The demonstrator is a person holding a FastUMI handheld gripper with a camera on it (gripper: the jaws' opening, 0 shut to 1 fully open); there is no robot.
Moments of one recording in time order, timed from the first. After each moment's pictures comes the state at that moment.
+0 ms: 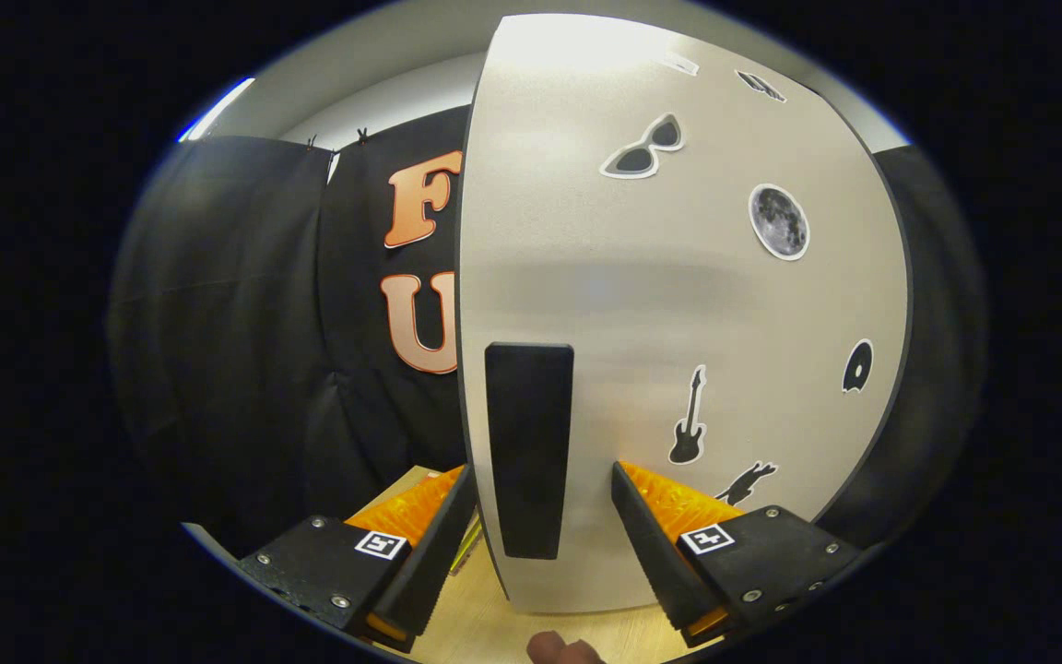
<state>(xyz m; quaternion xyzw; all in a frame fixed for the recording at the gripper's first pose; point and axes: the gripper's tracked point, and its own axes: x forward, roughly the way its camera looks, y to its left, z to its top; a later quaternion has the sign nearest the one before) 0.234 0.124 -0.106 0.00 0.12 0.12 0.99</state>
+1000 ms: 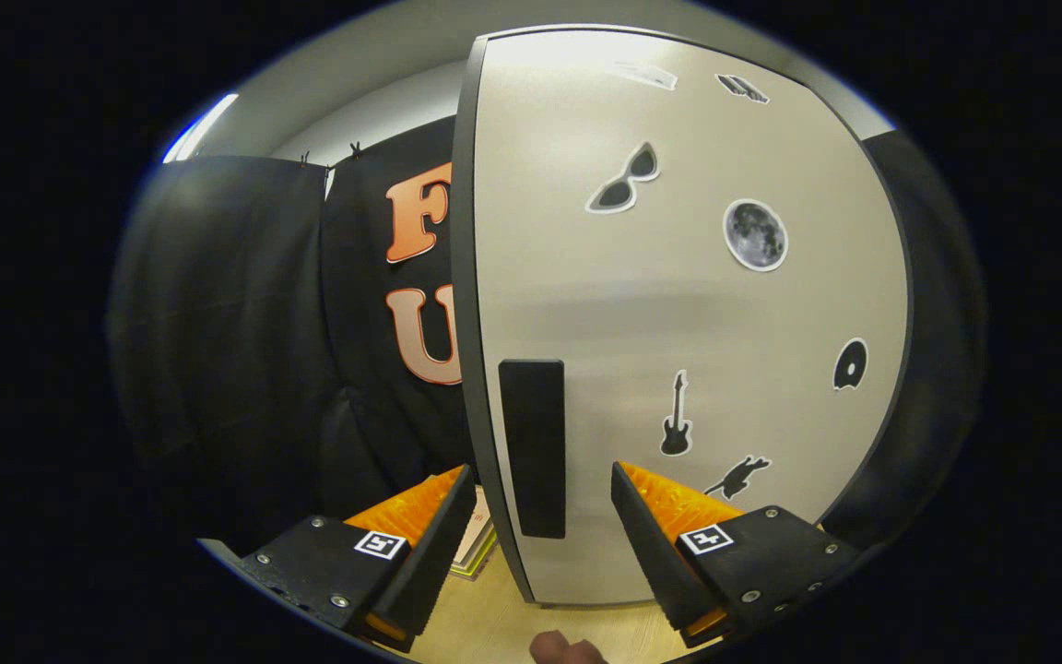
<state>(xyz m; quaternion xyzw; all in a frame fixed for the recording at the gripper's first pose) 0.209 0.124 -0.084 0.03 0.12 0.12 0.98</state>
